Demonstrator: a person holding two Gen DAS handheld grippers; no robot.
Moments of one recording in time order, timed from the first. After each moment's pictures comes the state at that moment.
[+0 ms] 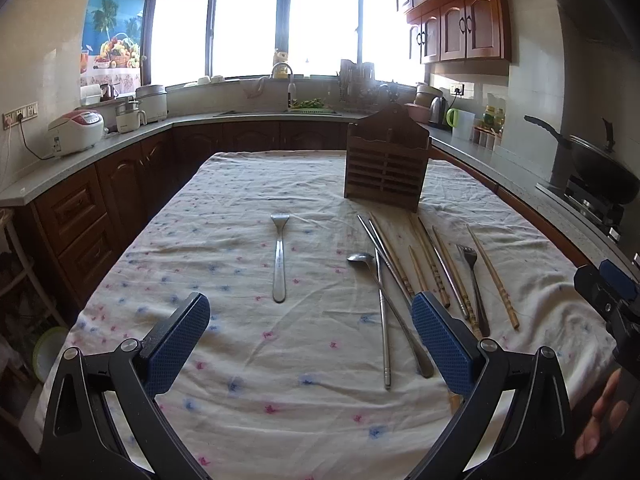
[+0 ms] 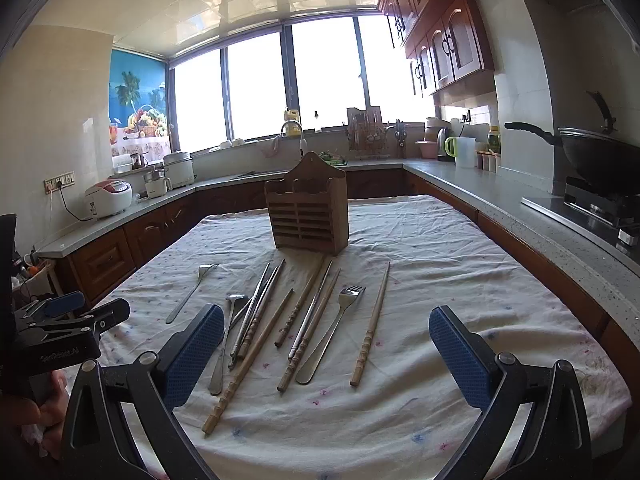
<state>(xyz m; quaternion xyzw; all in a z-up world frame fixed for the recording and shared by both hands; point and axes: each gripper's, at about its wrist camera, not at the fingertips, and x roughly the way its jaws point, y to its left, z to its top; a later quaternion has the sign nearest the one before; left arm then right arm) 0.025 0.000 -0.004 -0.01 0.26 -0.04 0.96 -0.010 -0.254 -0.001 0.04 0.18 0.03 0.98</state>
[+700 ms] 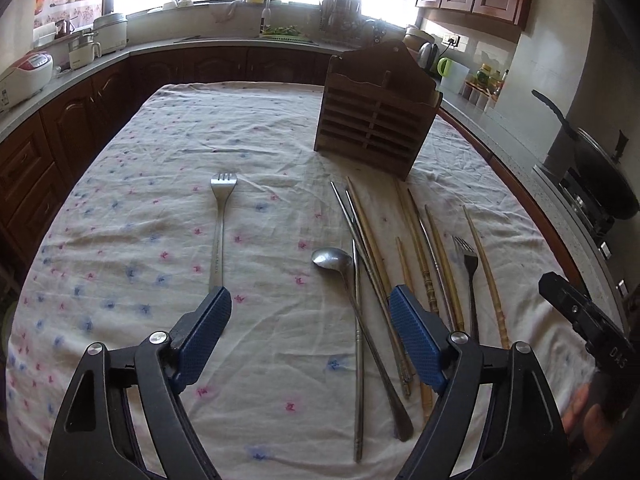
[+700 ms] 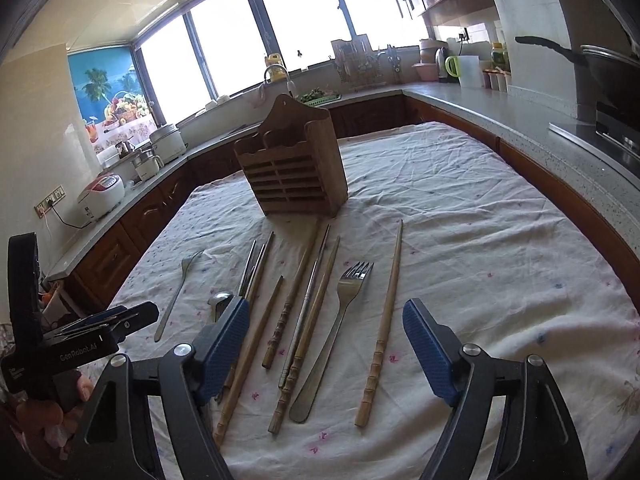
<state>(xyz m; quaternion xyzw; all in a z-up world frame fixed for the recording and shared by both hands) 0.142 -0.022 -0.019 -0.05 0.40 -0.11 0.91 0.096 -0.284 -0.016 0.13 0.32 0.06 0.94</state>
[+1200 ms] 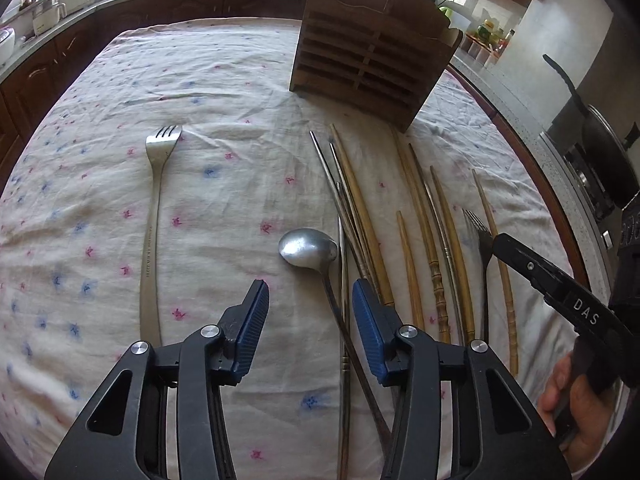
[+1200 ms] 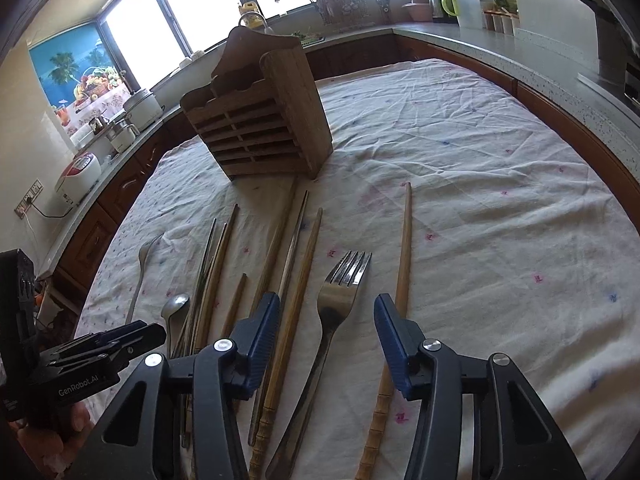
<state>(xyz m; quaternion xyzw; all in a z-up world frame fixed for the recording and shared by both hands) 0.196 -0.049 -0.055 -0.05 0.50 -0.14 0.85 0.172 -0.289 -0.049 0.15 0.42 0.05 0.89</state>
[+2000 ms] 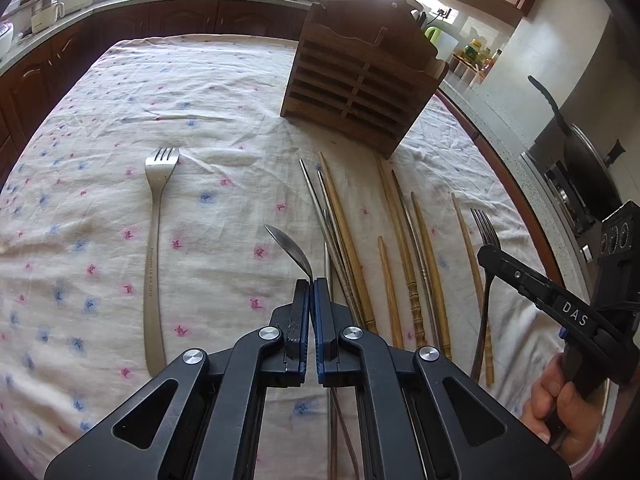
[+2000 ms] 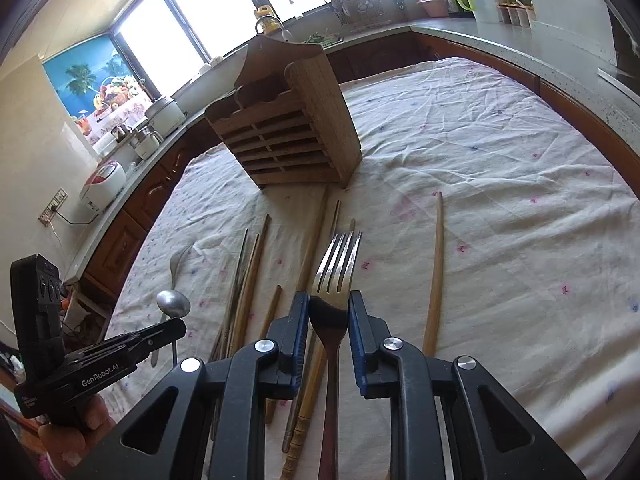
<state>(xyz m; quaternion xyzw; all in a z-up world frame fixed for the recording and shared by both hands) 0.194 -0.036 -0.034 -0.08 0.47 -0.17 0.87 0.168 -0.288 -0.027 0.18 0.39 0.10 0.90</state>
